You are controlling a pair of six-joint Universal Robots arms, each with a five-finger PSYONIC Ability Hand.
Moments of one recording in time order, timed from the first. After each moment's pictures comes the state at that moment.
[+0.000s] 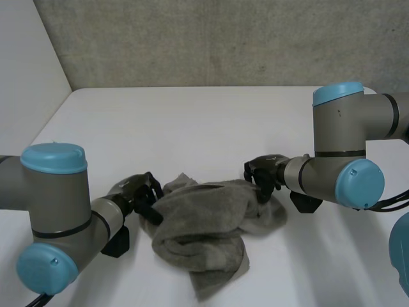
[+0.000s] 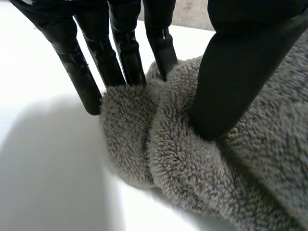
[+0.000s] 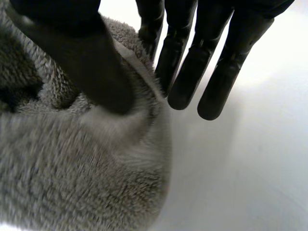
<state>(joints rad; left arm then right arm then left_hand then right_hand) 4.27 -2.04 -1.66 3.16 -1.54 2.81 2.01 -0.70 0.86 0.56 1.33 2.92 0.92 0.93 0.92 0.93 0.74 1.18 1.20 1.17 1.17 1.00</state>
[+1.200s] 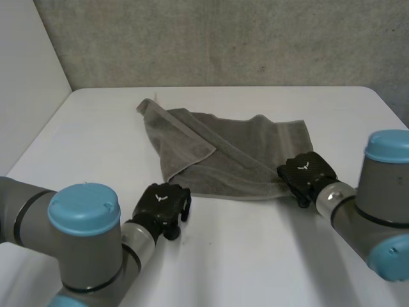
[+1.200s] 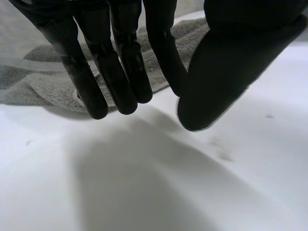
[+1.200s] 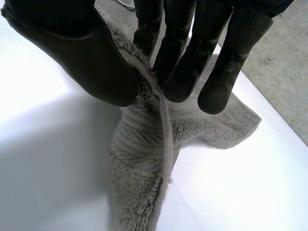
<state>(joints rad) 4.06 -2.00 -1.78 3.38 -1.60 3.20 1.92 -1.15 1.67 -0.10 1.43 2.55 0.93 0.92 0.92 0.92 0.75 1.31 1.31 1.33 1.34 1.13</state>
